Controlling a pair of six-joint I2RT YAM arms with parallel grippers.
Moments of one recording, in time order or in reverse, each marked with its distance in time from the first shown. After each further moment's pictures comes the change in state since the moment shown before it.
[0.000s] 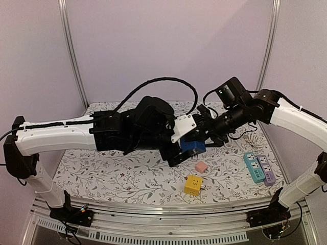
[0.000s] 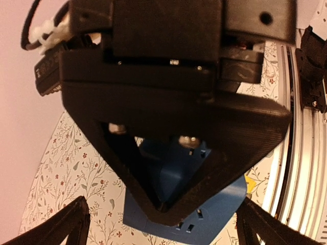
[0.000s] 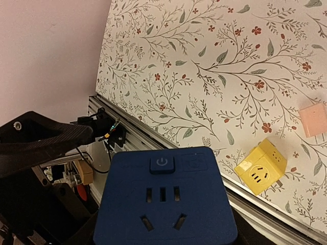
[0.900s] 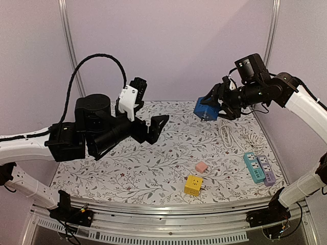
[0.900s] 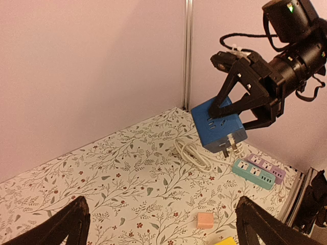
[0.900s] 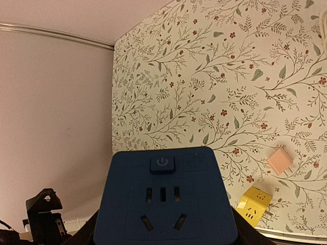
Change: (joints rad) left arm 0.003 -0.392 -0.357 0.400 -0.301 -0.306; right arm -0.128 -0.029 0.201 -0.047 0.266 0.172
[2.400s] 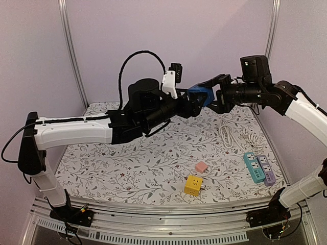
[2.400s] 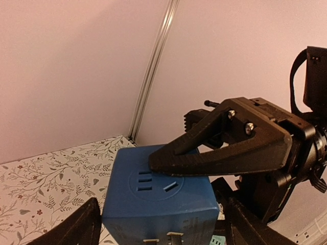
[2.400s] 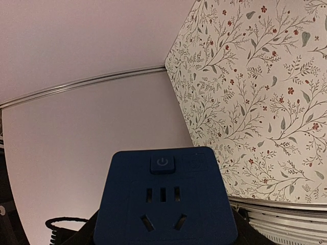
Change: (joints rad) left arm 0.157 0.488 0.310 0.383 0.309 -0.257; right arm -0.006 -0.057 -0.134 0.369 -0.014 0.600
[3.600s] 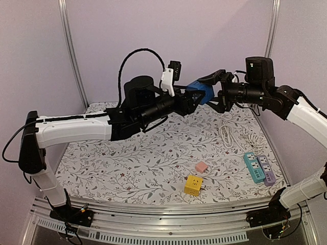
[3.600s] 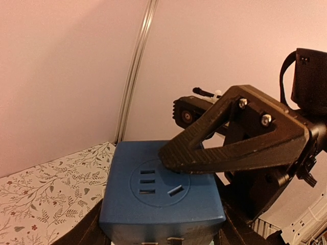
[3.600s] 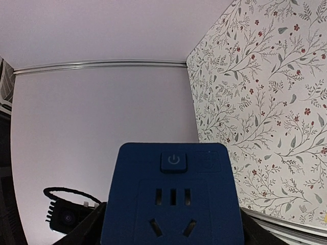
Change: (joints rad) left arm 0.055 0.010 -0.003 0.055 0.163 0.037; right arm -0.005 -0.041 -0.073 0.141 -0.044 -0.136
